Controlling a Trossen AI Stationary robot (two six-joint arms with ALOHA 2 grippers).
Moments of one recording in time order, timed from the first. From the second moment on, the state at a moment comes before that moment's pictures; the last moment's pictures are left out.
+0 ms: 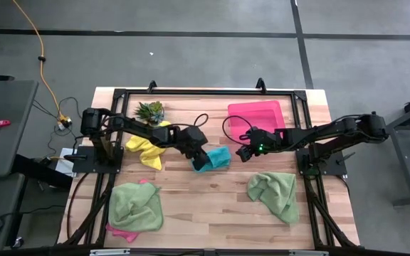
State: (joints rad) left arm 0.21 1.80 0.90 0.13 0.20 -0.52; right arm -0.04 1.26 0.57 -0.15 0.07 0.95
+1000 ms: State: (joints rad) left arm 0.12 1.83 0.90 0.27 -0.06 -0.46; right arm -0.04 1.26 0.58 -0.15 0.10 0.94
